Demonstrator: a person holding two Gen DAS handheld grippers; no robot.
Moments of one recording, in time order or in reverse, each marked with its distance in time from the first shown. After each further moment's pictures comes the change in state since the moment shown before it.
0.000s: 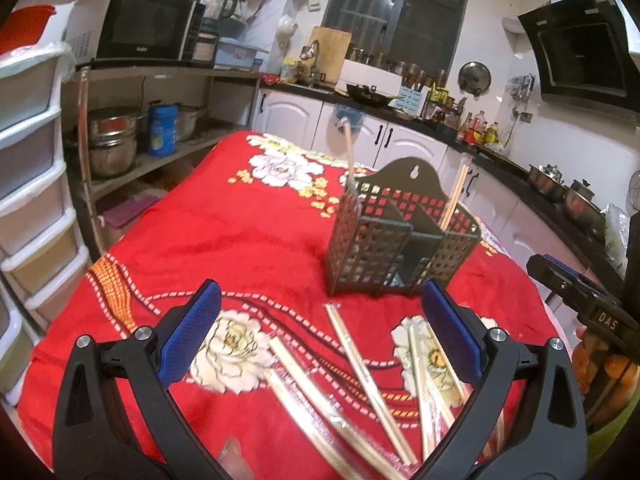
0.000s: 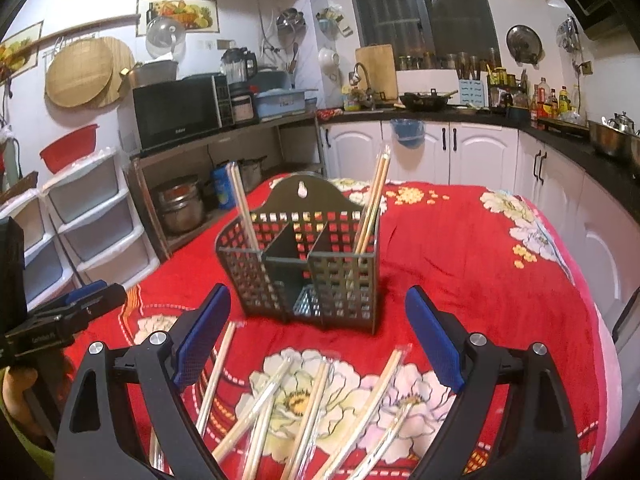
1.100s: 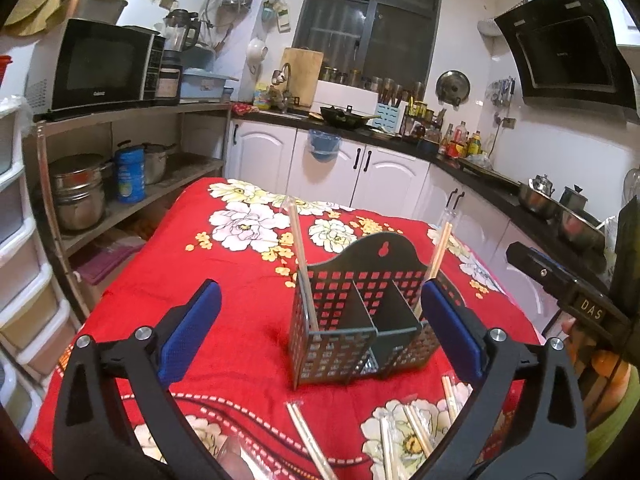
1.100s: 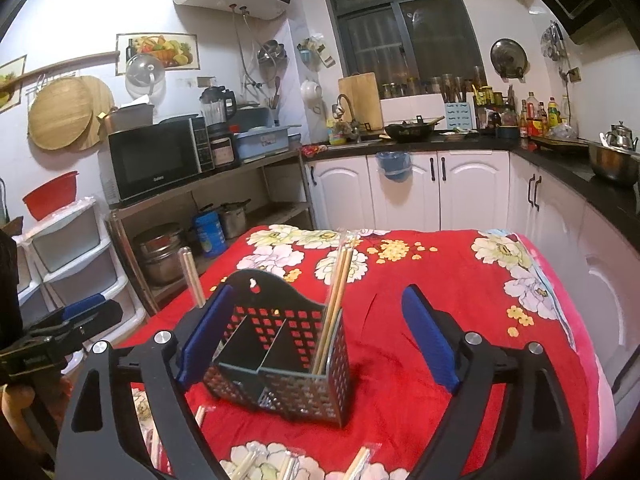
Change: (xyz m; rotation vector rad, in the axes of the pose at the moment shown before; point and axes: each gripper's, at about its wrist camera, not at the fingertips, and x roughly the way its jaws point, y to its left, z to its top) left arm 0.039 -0.048 0.070 0.083 -0.082 -0.049; right arm 0.033 -0.044 0.069 0.051 -0.130 -0.021
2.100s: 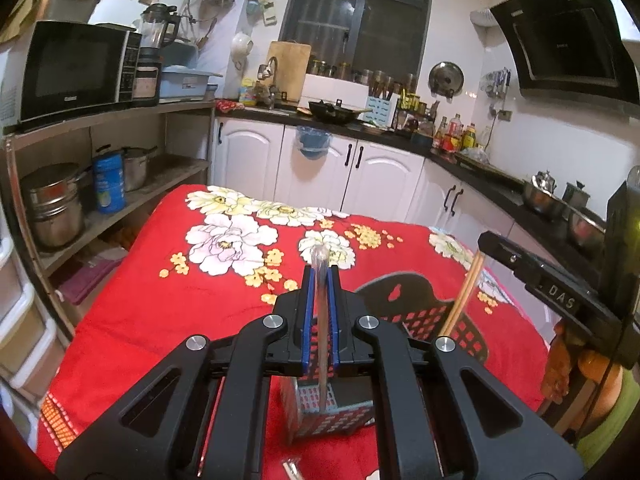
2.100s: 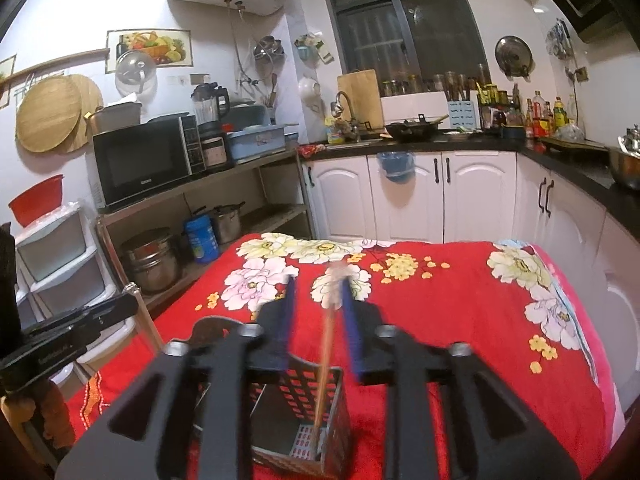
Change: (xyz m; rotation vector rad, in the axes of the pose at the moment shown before) left arm 0.065 0.001 0.033 0.031 0.032 -0.040; right arm 0.071 -0.008 0.025 0.006 0.008 -0.003
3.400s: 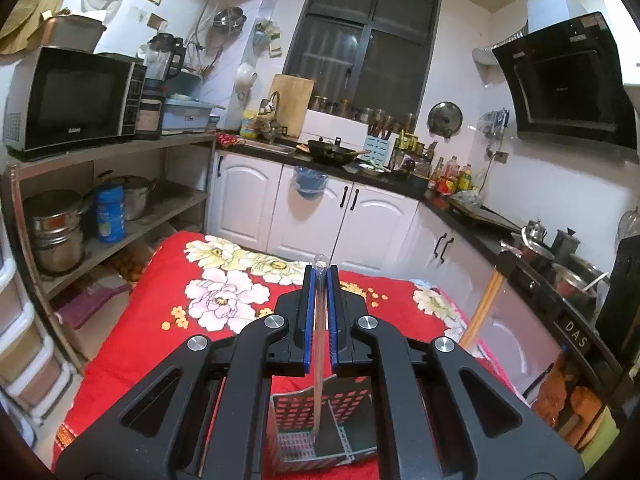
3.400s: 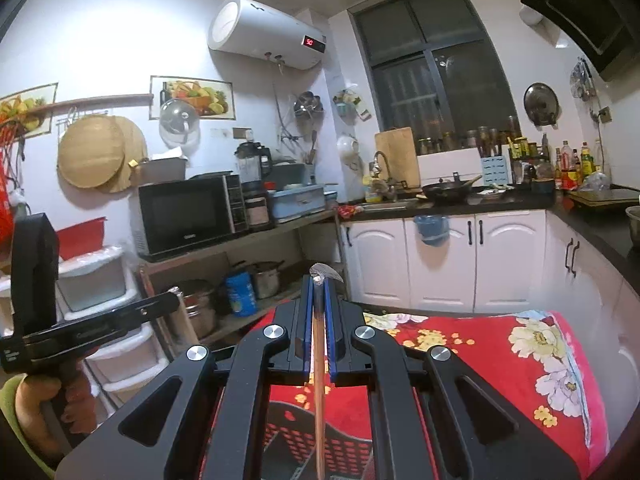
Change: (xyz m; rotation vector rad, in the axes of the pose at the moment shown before) left arm -0.030 -0.007 0.066 -0.051 -0.112 -0.016; right arm -0.047 0.021 0.066 -0.053 -0.200 0.126
